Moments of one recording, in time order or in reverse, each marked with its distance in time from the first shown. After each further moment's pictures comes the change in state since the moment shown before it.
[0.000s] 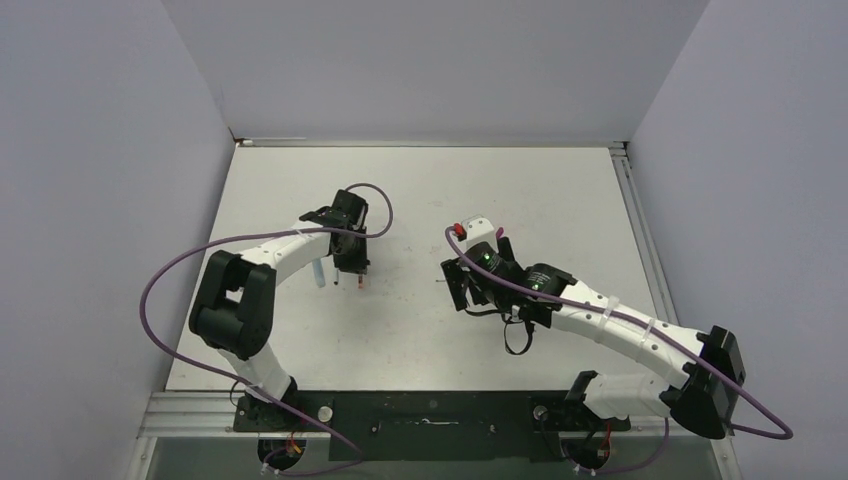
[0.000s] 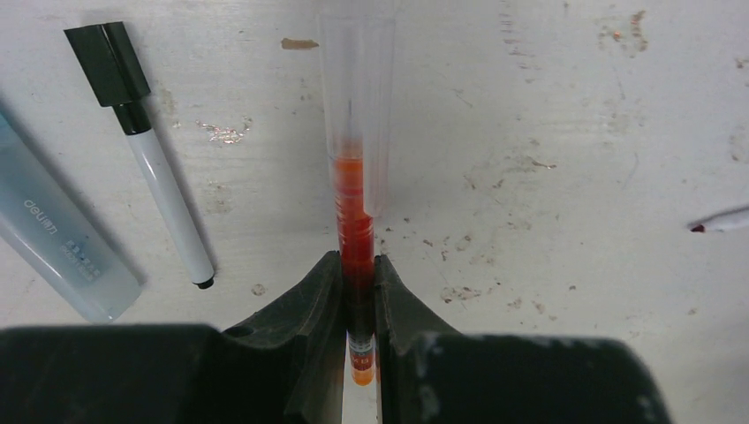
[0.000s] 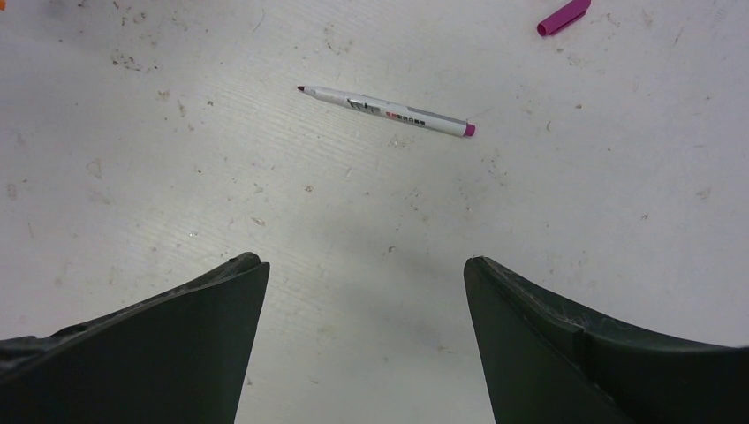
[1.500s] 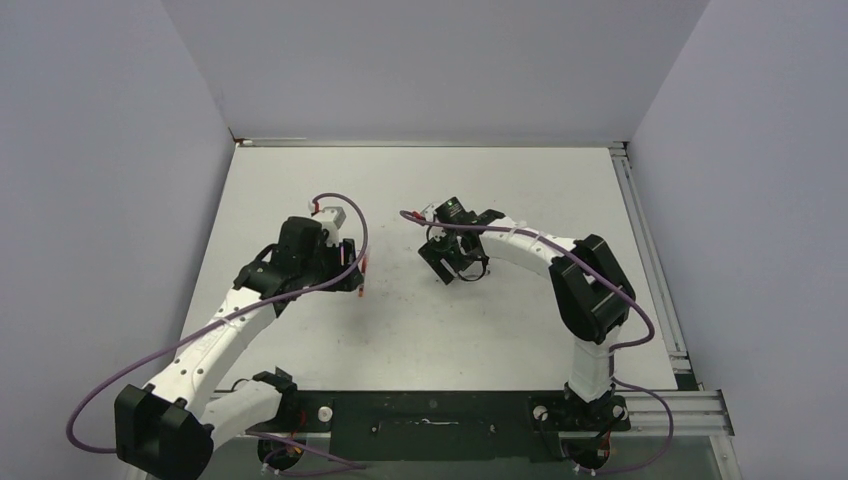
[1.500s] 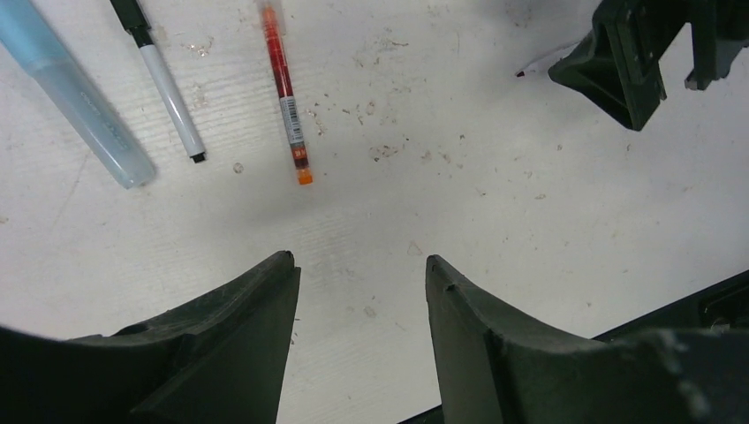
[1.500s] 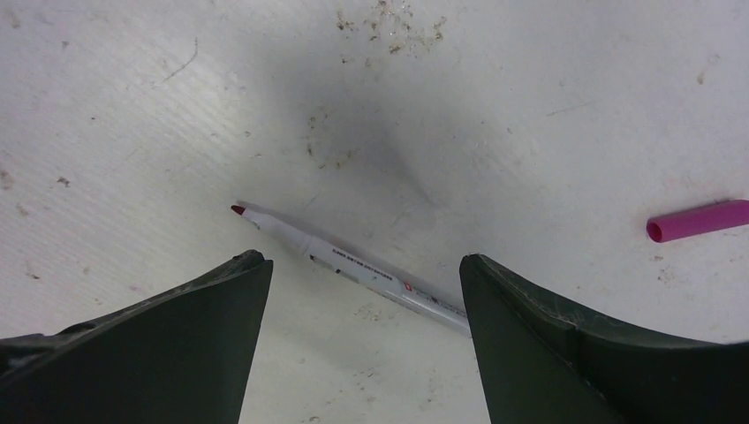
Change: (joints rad) left arm 0.000 -0.611 -0.235 -0.041 0.114 0.091; right arm -0.268 0.652 0.308 0.095 -0.365 -0.467
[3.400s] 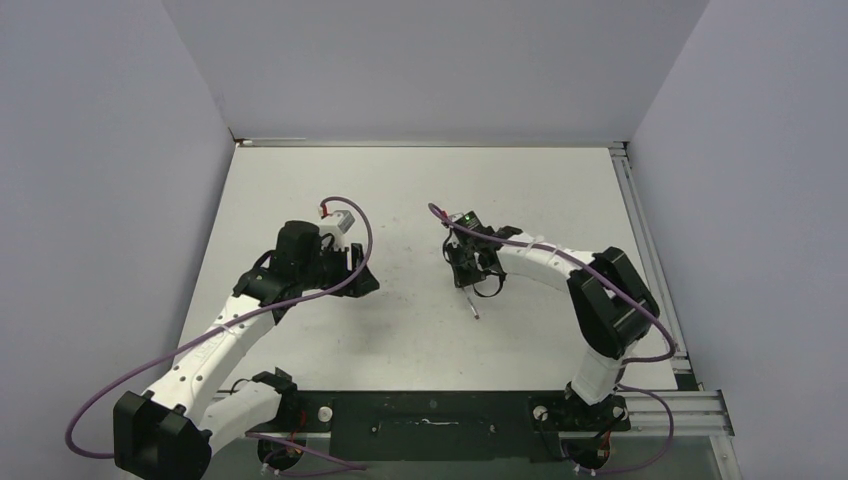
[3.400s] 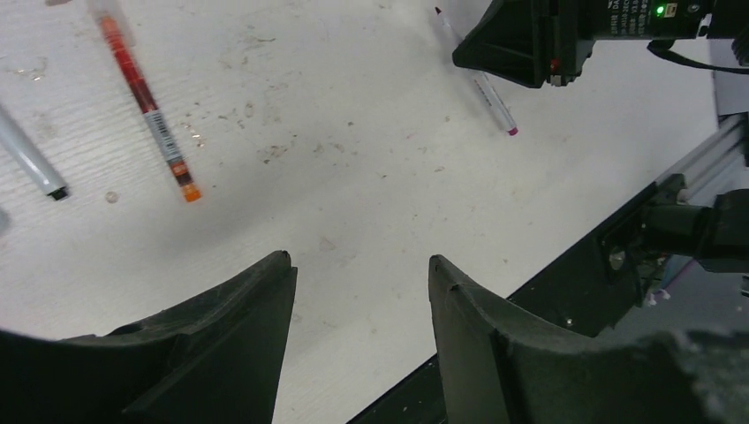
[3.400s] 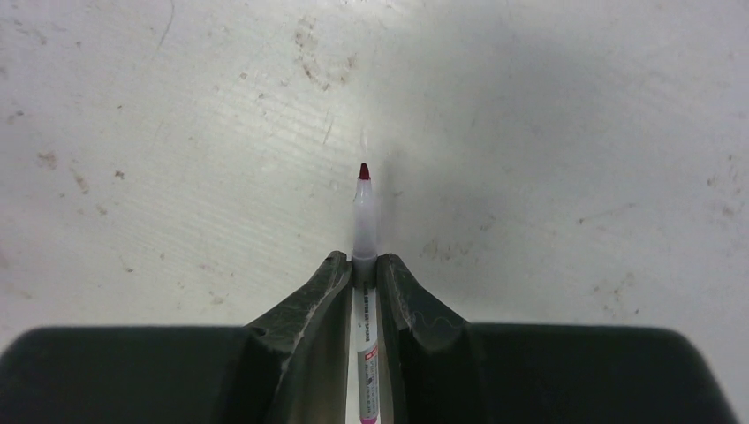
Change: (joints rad) left arm 0.001 -0.067 -0.081 0.095 0.222 -0.010; right arm -0.032 -0.072 -0.184 0.102 -0.071 0.353
